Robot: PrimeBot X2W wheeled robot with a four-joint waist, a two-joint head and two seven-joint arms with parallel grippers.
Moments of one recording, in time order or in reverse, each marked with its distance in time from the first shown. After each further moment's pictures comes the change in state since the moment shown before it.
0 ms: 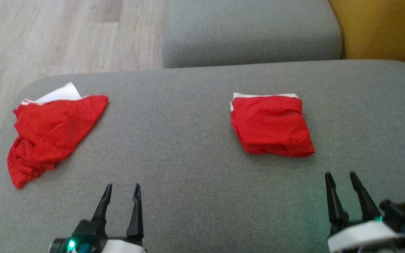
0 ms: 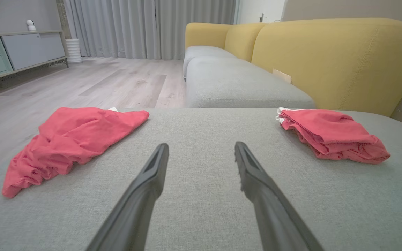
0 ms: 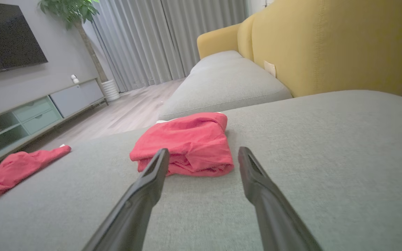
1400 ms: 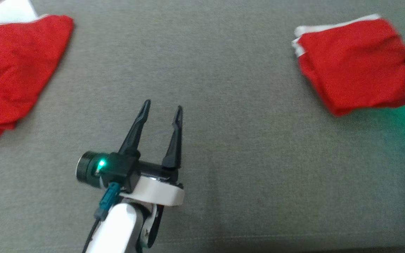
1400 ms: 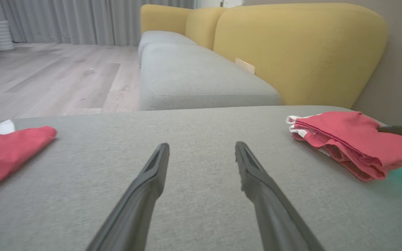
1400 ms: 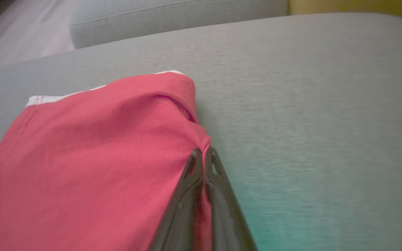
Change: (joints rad) left arm -0.358 -0.004 -0.193 -0.063 -0.018 0.030 0.000; right arm -0.750 -0.505 0.344 0.353 0.545 0.000 0.483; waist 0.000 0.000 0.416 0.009
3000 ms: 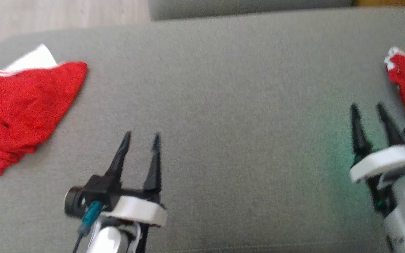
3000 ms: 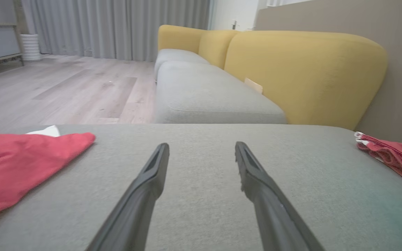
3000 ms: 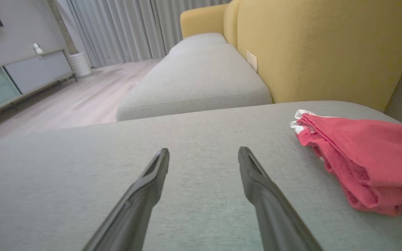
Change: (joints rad) left arm 0.102 -0.001 0.067 0.046 -0.046 -0.006 -0.007; right arm 0.264 0.322 -0.258 0.012 -0.450 0.000 -0.480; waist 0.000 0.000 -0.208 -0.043
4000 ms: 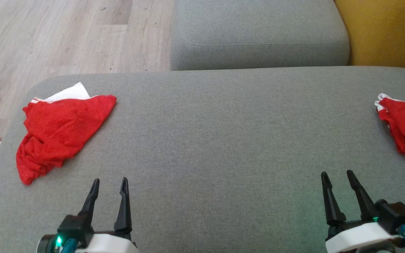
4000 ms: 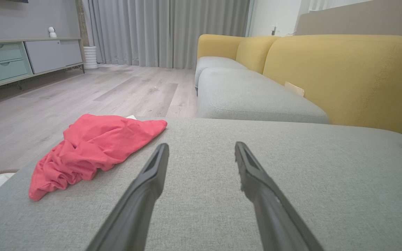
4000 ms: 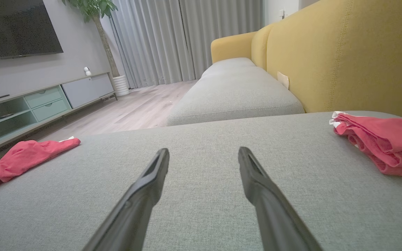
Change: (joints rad) left arm 0.222 0.002 0.193 0.035 0.050 -0.065 0.000; right arm 0.471 0.183 -0.073 -0.374 -0.160 0.000 -0.003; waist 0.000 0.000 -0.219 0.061
